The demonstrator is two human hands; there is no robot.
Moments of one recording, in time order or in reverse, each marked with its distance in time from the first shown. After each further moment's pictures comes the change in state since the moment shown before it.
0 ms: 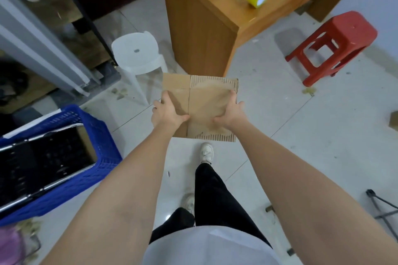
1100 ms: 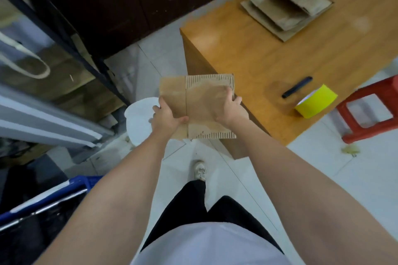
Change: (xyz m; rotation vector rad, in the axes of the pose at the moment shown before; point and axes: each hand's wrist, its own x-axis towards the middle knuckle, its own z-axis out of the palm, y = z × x) left_hand 0.397 0.123 -0.152 -0.131 0.022 -0.099; right_hand 0.349 -0.274 -0.134 -0.238 -0.075 -0.149
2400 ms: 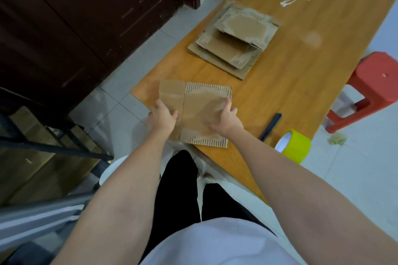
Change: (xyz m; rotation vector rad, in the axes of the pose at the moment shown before) left_hand 0.141 0.205 0.009 0.296 0.028 0.209; right_hand 0.139 0.054 -0.108 0.379 0.019 0.215
